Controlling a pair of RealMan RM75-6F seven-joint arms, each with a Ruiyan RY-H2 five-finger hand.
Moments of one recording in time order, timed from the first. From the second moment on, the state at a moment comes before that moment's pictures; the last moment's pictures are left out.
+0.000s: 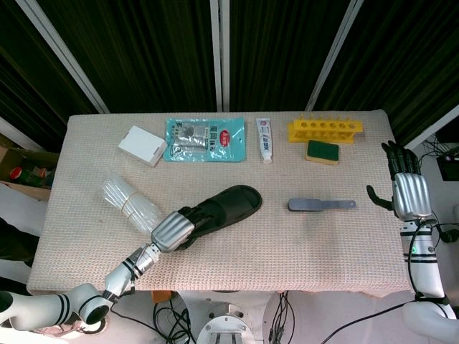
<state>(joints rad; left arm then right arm) -0.63 -1.61 0.00 -1.44 1.55 0.99 0.16 0.35 -1.21 0.25 -1.57 -1.28 1.31 0.00</state>
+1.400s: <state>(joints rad) -0.65 -1.64 0.02 -1.40 1.52 0.97 0.18 0.64 -1.30 0.09 -1.57 -0.87 0.91 -0.46</state>
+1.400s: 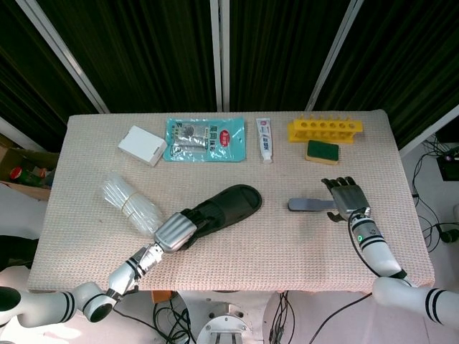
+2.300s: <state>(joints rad) -0.64 -1.65 0.02 -1.38 1.52 0.97 0.17 0.64 -1.41 0.09 -1.47 -0.94 0.91 -0.40</state>
